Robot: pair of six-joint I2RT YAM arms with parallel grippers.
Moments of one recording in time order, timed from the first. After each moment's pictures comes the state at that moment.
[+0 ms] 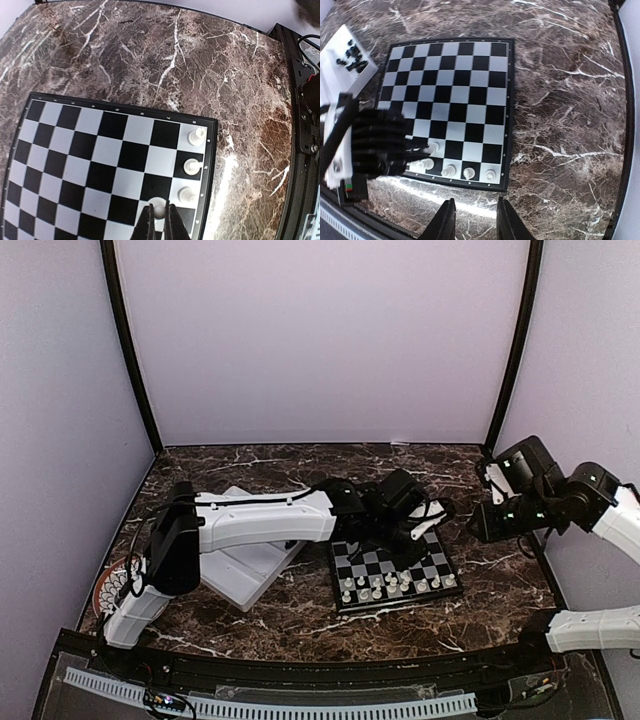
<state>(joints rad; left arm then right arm) -1.18 2.35 2.11 -0.55 0.06 0.04 0.68 0.92 1.01 -1.05 0.18 0.43</state>
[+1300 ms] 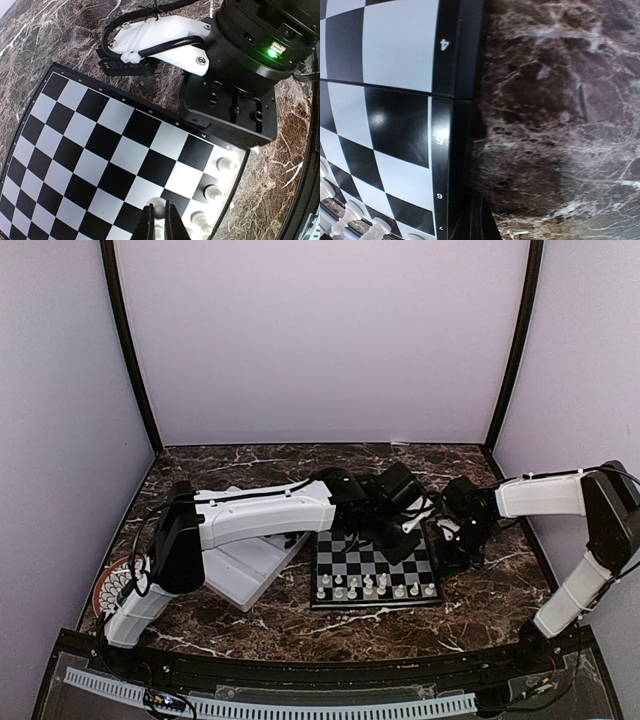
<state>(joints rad) -1.16 2.39 2.23 -0.75 -0.01 -0.06 0.42 1.58 0.85 -0.73 -0.21 0.29</state>
